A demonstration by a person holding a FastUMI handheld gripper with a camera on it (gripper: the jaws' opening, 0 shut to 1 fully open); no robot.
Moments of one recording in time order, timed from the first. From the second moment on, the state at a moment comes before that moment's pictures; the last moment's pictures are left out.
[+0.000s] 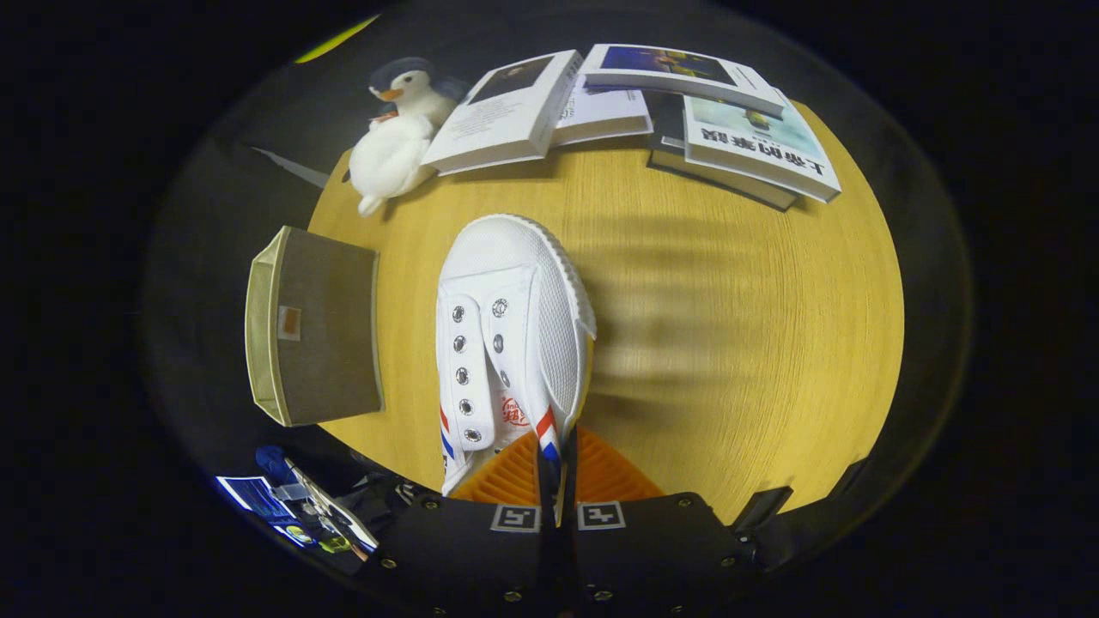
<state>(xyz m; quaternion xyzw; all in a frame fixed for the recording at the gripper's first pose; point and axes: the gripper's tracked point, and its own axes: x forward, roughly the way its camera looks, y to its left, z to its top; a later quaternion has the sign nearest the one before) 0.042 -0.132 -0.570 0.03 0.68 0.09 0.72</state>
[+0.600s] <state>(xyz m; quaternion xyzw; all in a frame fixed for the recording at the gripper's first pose) 0.041 -0.004 -0.512 -0.03 0.67 0.18 0.72</state>
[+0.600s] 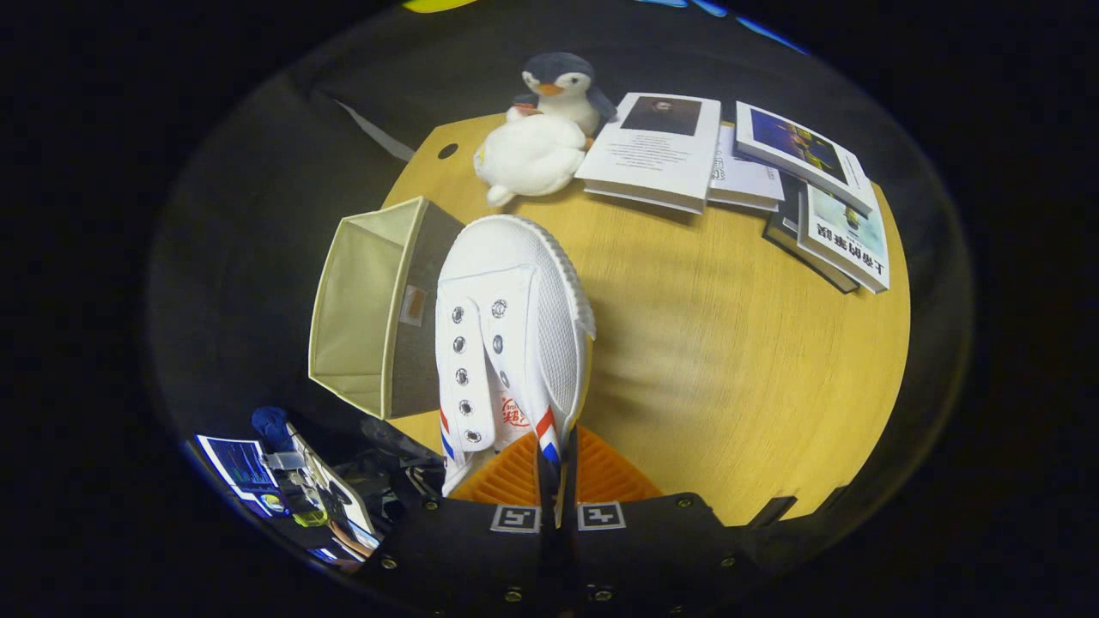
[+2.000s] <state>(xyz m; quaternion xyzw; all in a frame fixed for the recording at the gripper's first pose) 0.079 0.207 -0.521 -0.03 0.65 0.27 0.71</state>
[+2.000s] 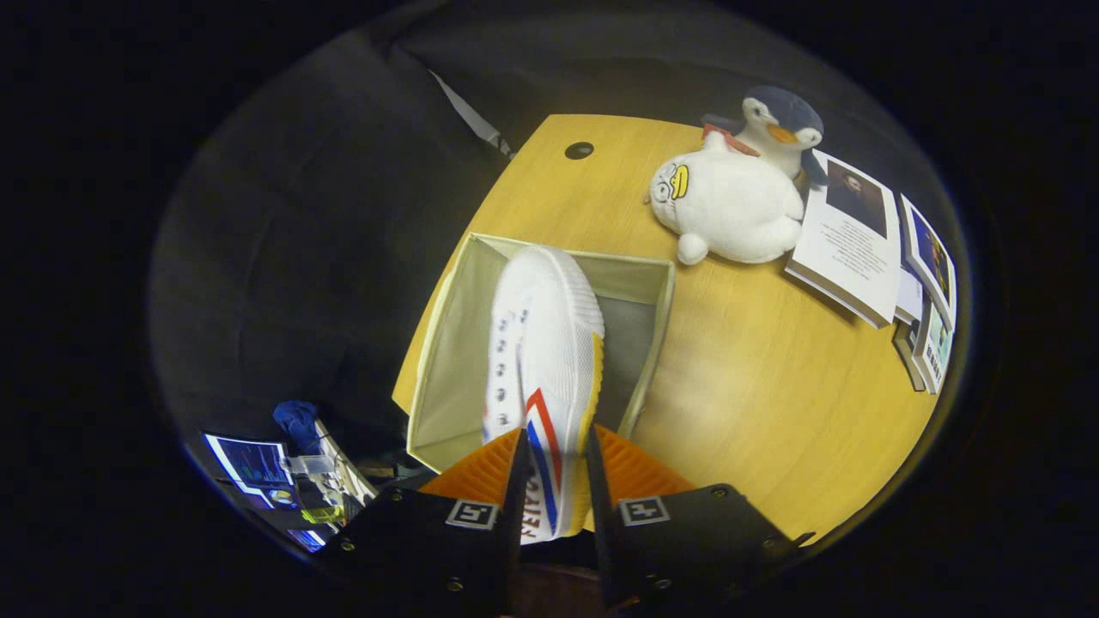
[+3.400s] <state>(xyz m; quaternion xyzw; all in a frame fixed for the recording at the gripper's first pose) 0.125 -0.058 -0.219 -0.02 0.06 0.08 0.99</state>
